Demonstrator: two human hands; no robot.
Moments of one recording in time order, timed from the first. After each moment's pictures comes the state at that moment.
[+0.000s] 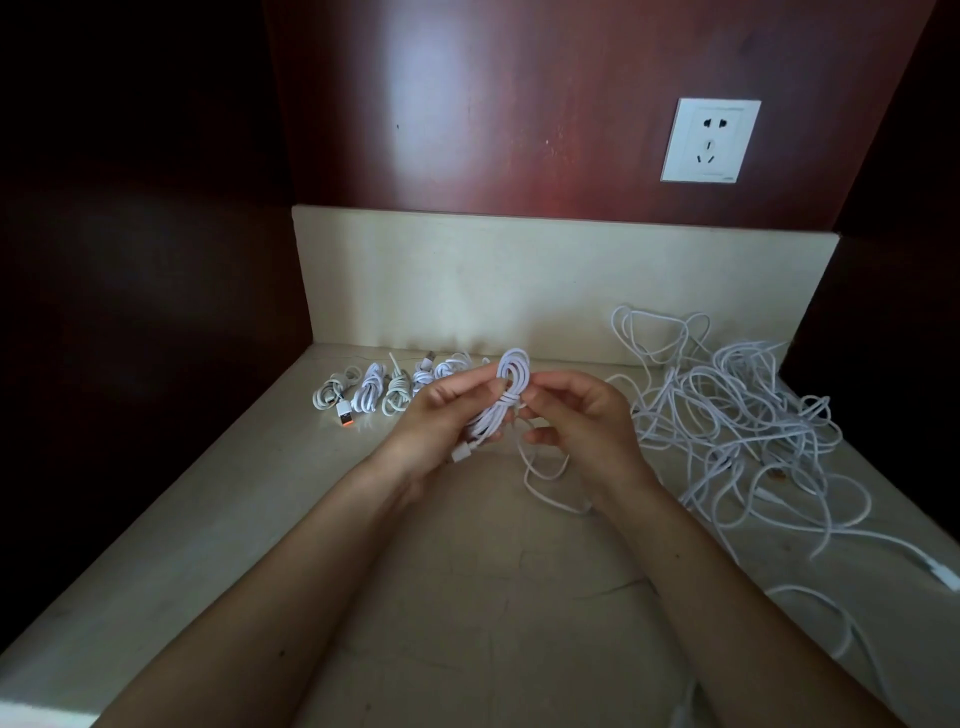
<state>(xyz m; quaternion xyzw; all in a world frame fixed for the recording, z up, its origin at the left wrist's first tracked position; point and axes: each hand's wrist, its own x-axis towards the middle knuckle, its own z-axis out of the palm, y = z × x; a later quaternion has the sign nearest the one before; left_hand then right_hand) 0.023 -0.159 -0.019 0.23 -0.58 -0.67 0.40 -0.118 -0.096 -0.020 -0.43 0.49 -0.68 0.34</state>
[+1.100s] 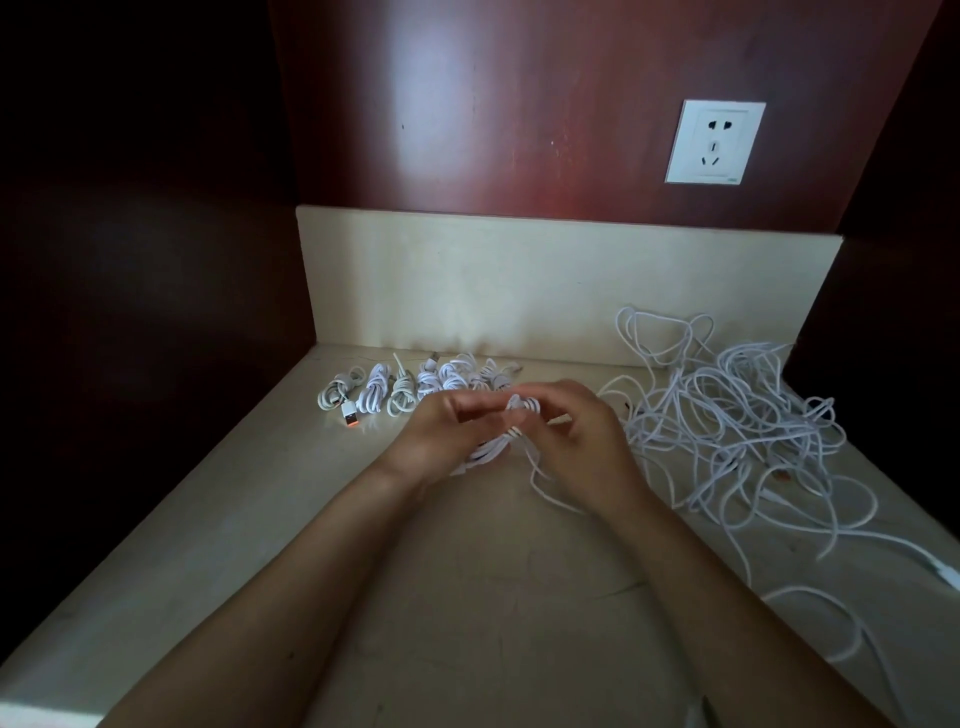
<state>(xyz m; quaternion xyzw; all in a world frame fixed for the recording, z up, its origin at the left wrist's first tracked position) 0.024 -0.168 -0.031 0.27 -0.67 -0.58 0.38 -0.127 -0.104 -0.044 -0.64 0.55 -0.54 0.05</state>
